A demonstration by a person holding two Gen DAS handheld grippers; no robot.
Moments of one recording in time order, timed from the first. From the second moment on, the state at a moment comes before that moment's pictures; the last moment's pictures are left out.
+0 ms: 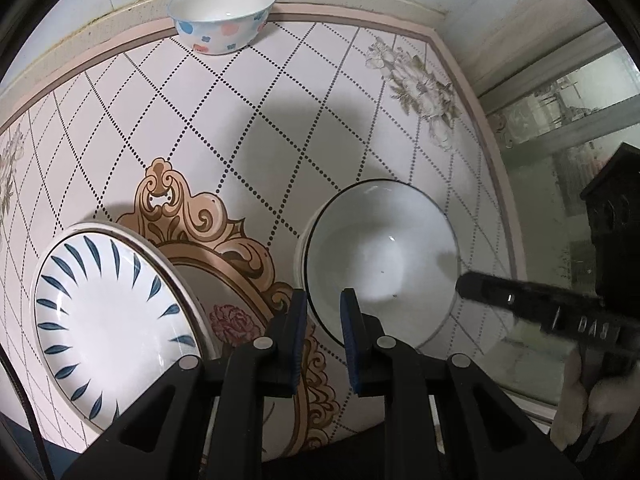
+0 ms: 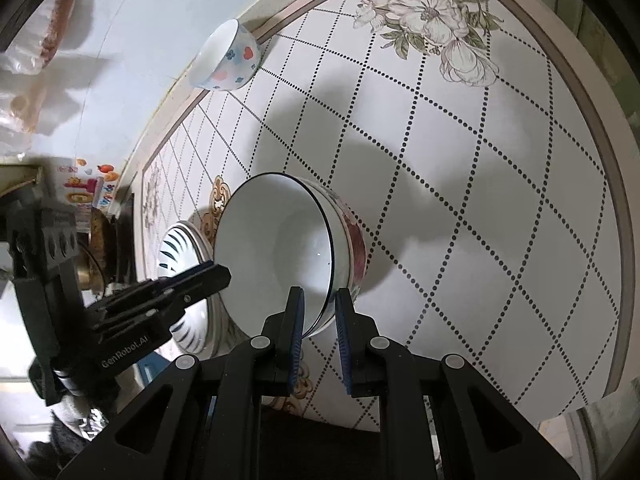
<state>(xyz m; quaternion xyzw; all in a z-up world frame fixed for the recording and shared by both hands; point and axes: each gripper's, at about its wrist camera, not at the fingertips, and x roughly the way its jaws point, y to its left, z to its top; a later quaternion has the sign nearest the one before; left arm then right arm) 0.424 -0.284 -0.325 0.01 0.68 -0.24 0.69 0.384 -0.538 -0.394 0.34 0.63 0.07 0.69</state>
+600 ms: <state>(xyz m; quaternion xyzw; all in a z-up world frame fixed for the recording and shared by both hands) 0.635 -0.241 -0.316 -0.14 0.66 -0.14 0.73 0.587 -0.543 -0.344 0.33 0.56 0.09 0.76</state>
